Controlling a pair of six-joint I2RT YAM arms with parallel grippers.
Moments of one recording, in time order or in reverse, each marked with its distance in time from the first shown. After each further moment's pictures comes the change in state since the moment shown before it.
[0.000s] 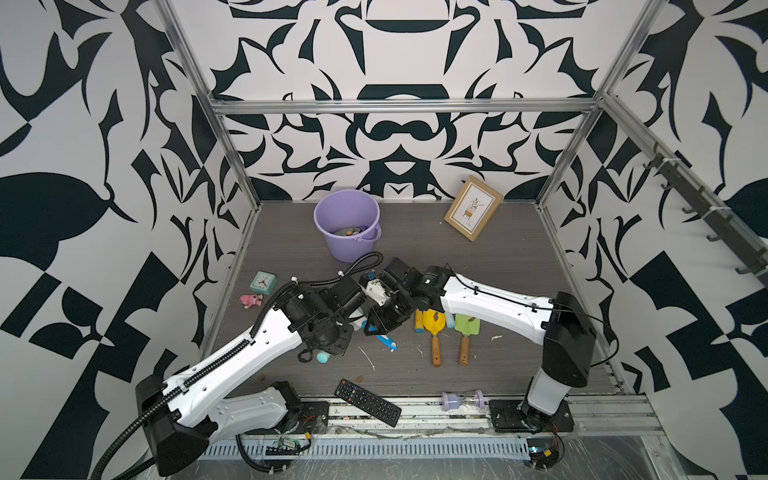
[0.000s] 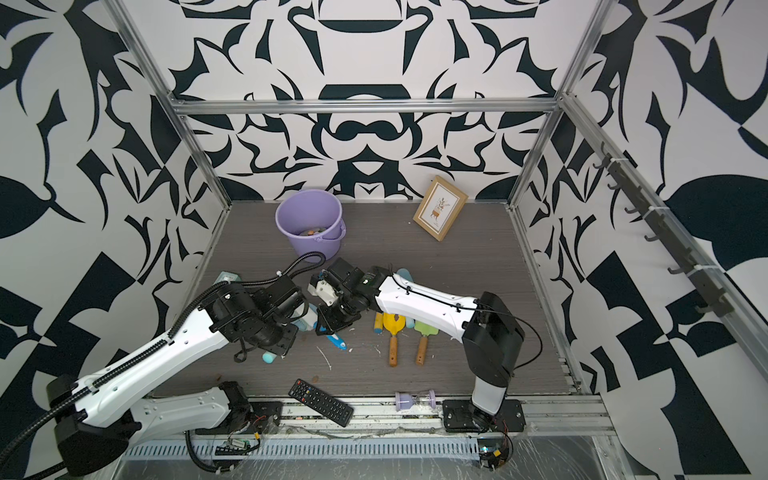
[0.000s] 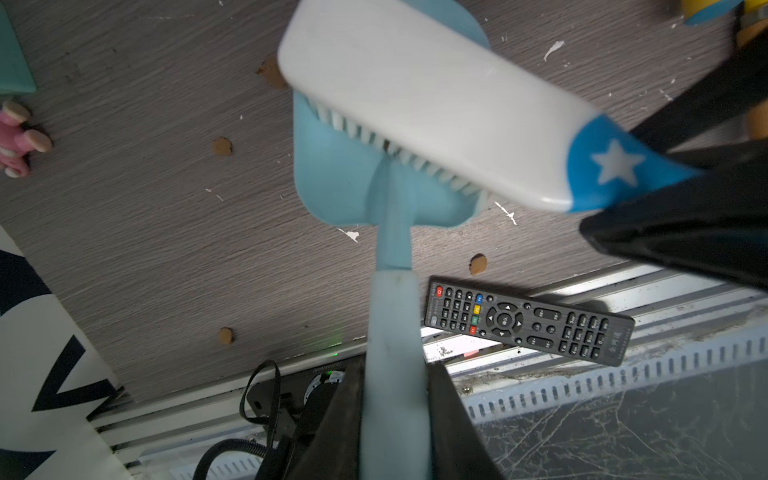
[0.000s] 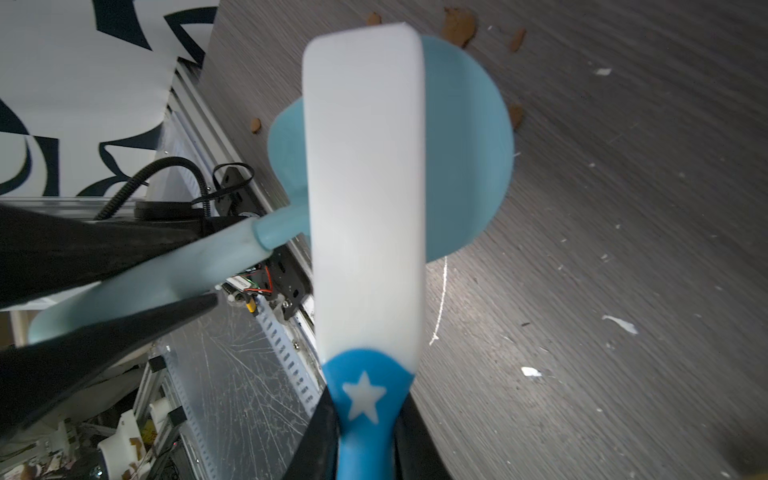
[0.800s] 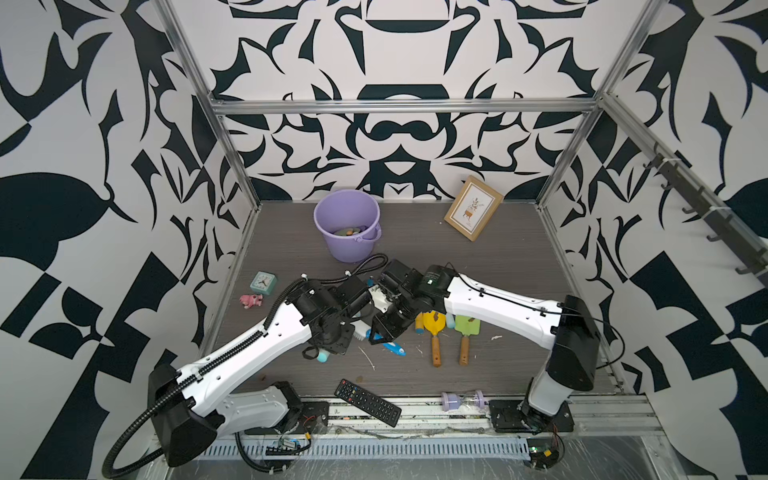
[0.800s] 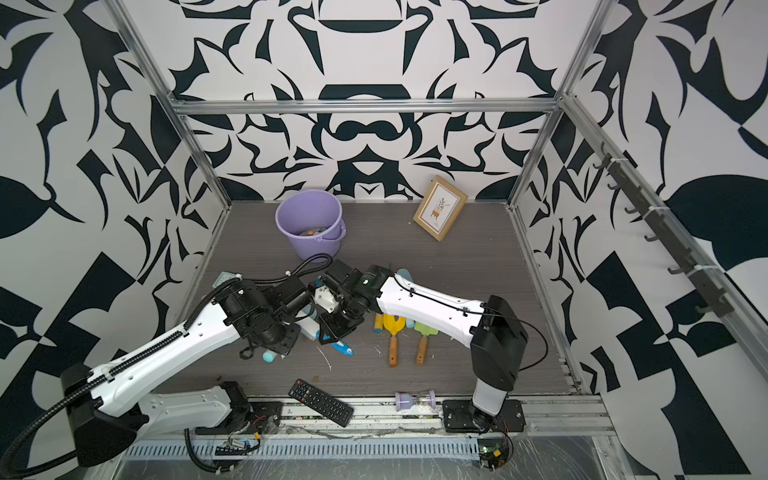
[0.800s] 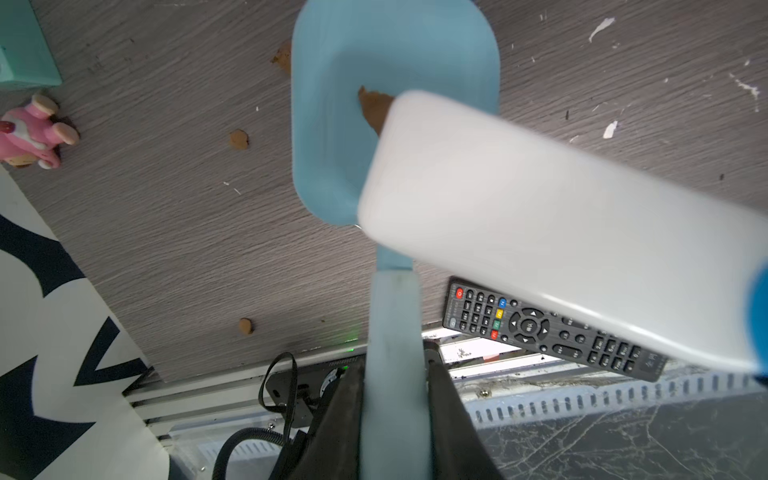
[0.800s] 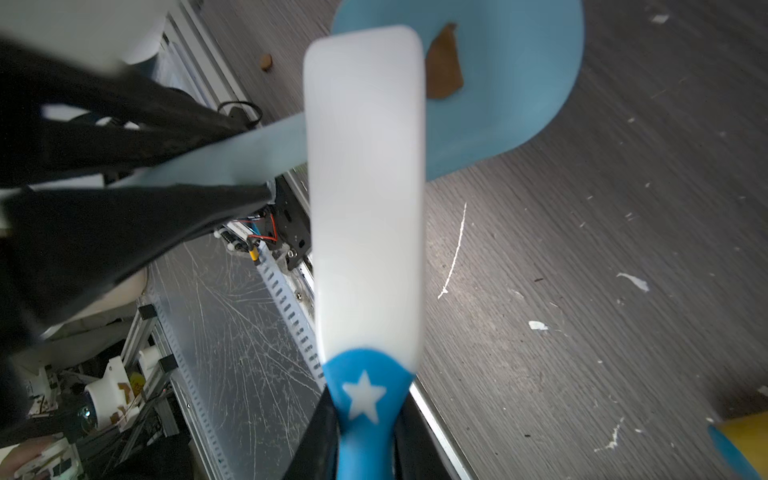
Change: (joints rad) left arm 0.008 0.061 0.000 -0.014 -0.042 -0.002; right arm 0.034 -0.003 0.044 -0.145 -0.041 -0.101
